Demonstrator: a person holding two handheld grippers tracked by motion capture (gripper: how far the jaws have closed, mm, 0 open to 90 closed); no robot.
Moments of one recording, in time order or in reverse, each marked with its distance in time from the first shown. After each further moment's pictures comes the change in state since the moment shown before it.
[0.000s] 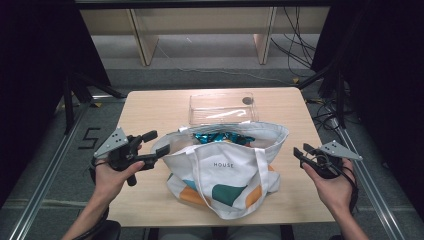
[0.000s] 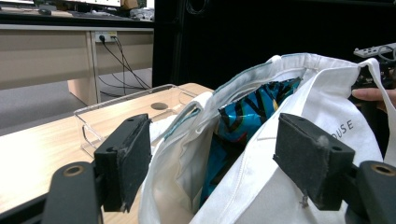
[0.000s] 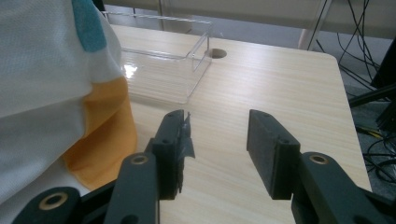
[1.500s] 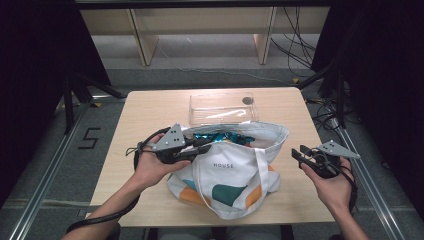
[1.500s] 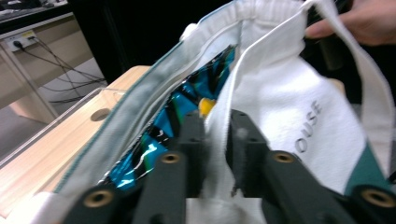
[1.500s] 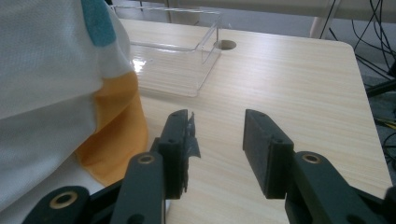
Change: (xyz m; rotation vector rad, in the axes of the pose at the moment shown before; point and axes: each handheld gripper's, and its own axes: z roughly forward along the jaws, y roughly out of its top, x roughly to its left) left arm -0.054 0.021 0.090 0.210 -0.210 0.332; right arm 0.002 0.000 0.002 0.042 0.026 0.021
